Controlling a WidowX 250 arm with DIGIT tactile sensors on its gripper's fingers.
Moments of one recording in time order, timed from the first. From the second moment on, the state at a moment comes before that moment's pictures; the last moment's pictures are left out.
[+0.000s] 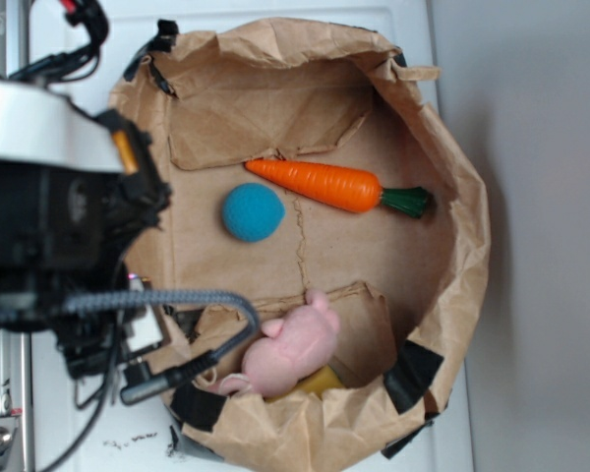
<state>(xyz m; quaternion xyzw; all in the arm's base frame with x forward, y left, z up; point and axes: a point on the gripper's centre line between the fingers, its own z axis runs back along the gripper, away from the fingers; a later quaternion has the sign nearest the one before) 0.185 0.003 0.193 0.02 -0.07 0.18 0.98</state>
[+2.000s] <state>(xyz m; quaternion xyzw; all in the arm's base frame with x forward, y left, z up) 0.259 0.046 0.059 0.02 -0.08 0.32 0.94</state>
